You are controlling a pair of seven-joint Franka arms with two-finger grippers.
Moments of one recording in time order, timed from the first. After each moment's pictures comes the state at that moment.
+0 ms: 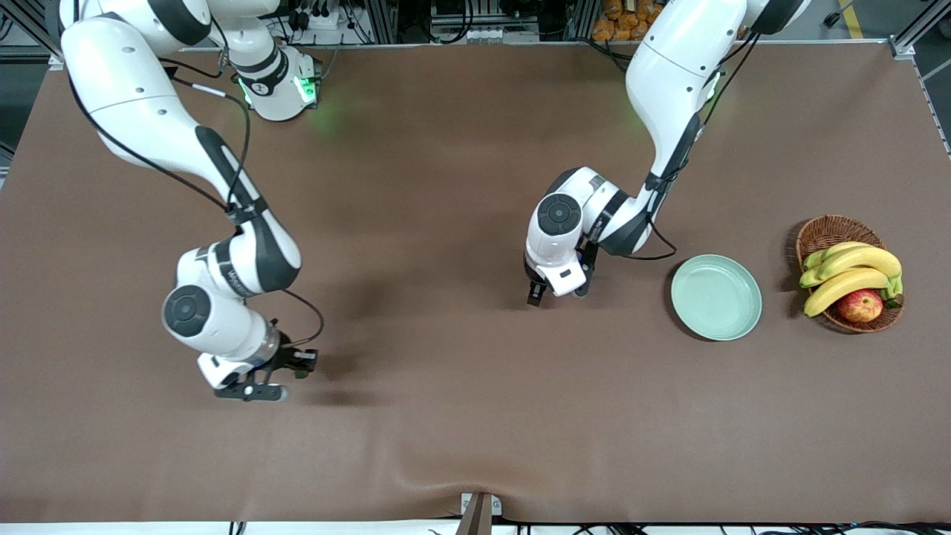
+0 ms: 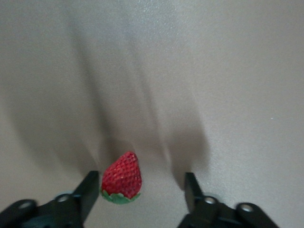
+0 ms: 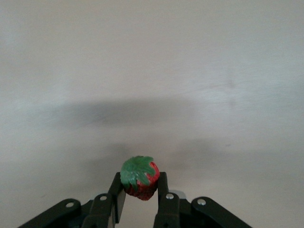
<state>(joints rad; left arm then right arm) -0.54 0.67 -0.12 -1.80 0.12 2.48 -2.00 0.02 0.75 0.26 -1.50 -0.12 2.32 0.32</state>
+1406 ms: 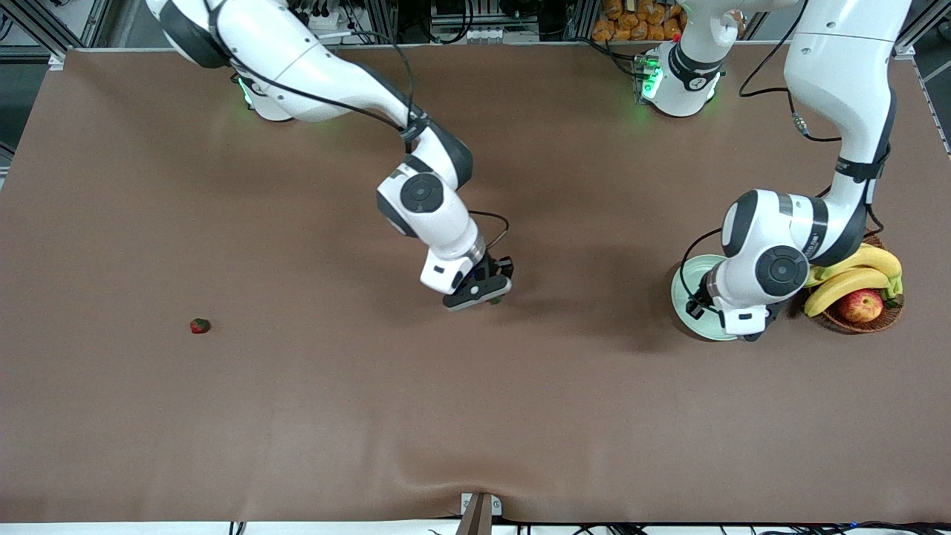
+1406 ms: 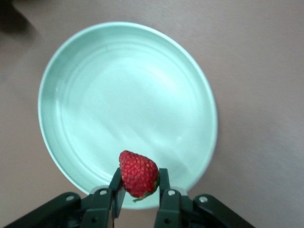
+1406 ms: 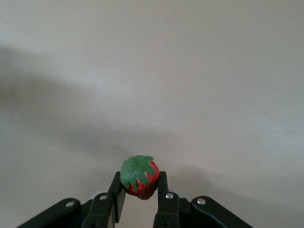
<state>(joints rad) -0.03 0.47 -0.10 -1.91 0.15 2.17 -1.06 0.59 0.81 0.23 -1.49 -0.12 2.64 0.58</state>
